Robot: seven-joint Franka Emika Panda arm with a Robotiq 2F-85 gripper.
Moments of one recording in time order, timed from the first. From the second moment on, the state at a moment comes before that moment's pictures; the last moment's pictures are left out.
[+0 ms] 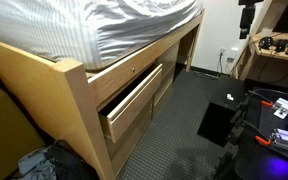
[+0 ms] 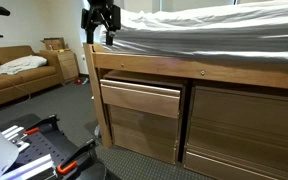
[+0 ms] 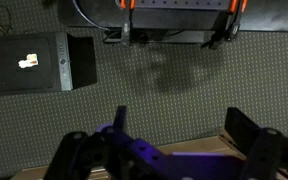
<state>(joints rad) -0.05 -0.44 -0.12 -2.56 -0.09 1.91 -0.15</state>
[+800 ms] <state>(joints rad) -0.05 -0.39 -0.16 -2.59 0.10 2.05 -0.15</state>
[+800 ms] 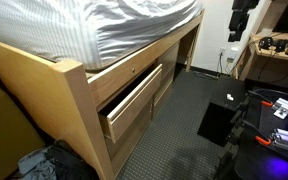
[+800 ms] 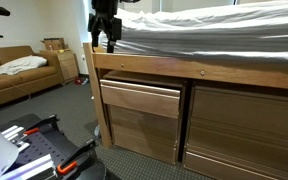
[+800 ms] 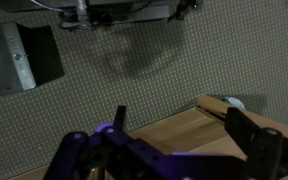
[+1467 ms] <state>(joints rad) 0.23 -0.02 -0.14 -2.62 0.87 2.47 -0.20</state>
